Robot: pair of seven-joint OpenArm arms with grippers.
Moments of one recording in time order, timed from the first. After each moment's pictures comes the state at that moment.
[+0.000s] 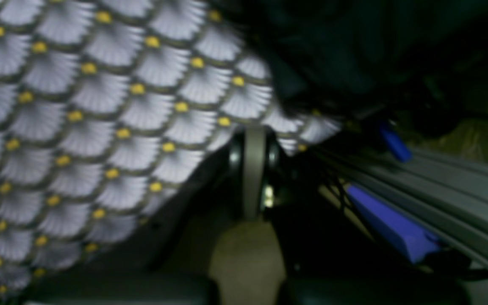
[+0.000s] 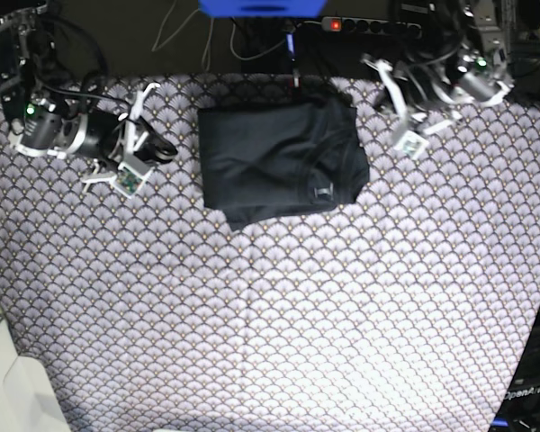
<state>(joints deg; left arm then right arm) 23.6 -5.7 -14.4 113.6 -23.9 -39.6 71.5 -14.9 30.4 -3.0 111.2 34.0 39.7 -50.5</state>
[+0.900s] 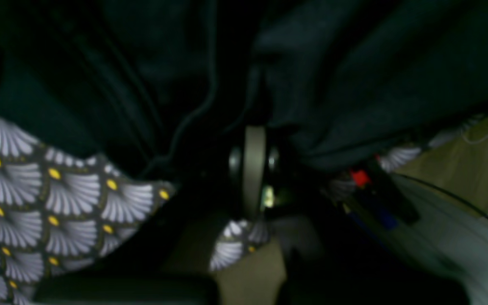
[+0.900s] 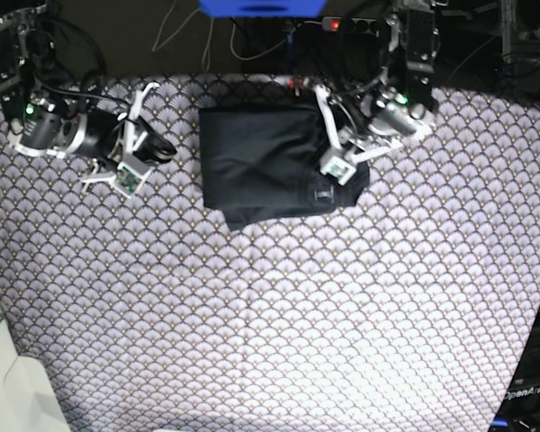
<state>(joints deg) 13.1 -1.5 1.6 102.7 -6.2 -27.8 67.8 -15.0 30.4 -2.8 111.2 34.0 39.7 -50.5</state>
